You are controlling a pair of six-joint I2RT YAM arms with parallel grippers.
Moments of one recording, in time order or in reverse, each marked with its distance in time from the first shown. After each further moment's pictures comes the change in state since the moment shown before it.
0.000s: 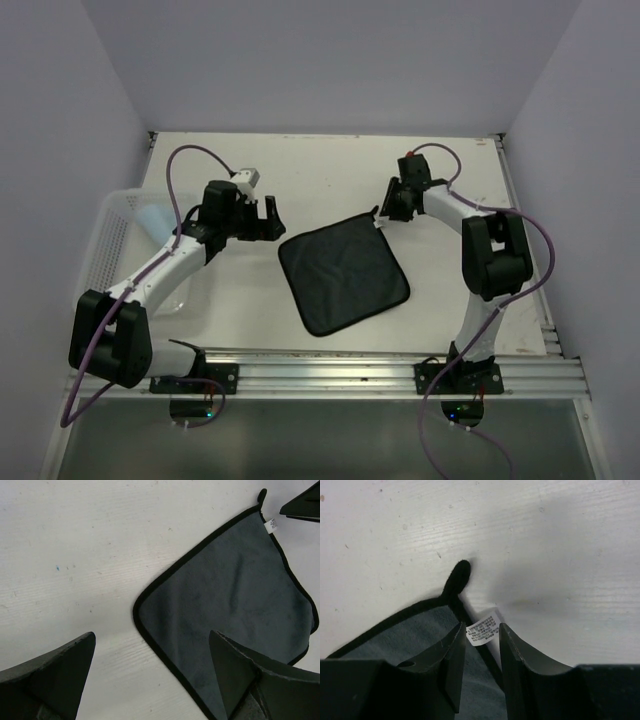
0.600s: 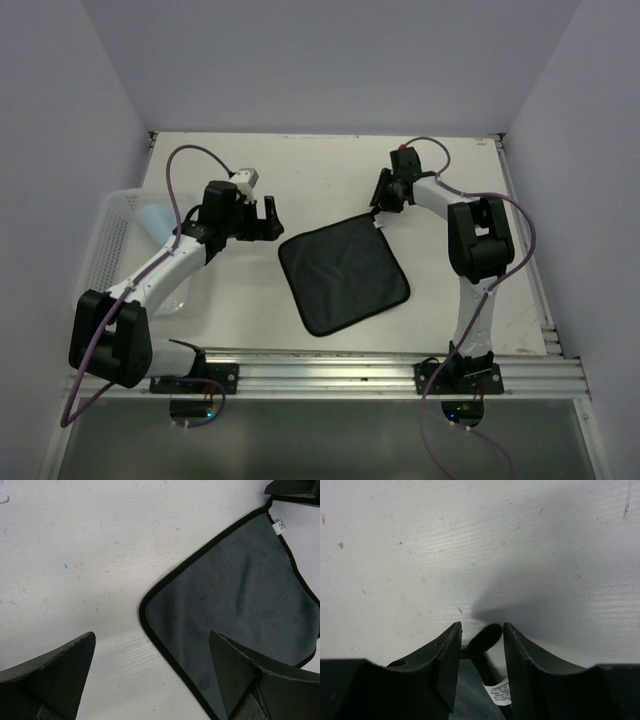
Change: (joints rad) left arm 0.000 0.000 0.000 -0.010 -0.035 0.003; right arm 0.004 0.178 0.164 0.043 -0.031 0.027
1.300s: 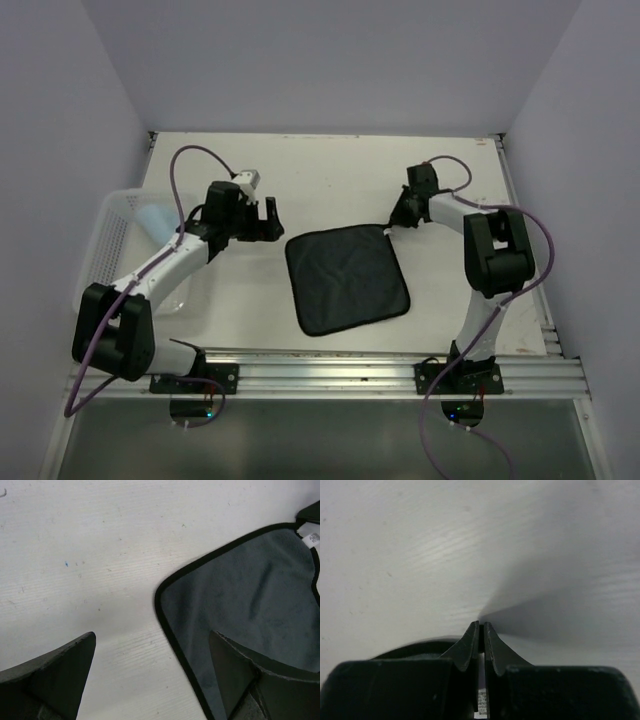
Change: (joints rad) left arm 0.000 0.032 0.000 0.006 -0.008 0.009; right arm -0.047 -0.137 -0.235 0.063 0.040 0.072
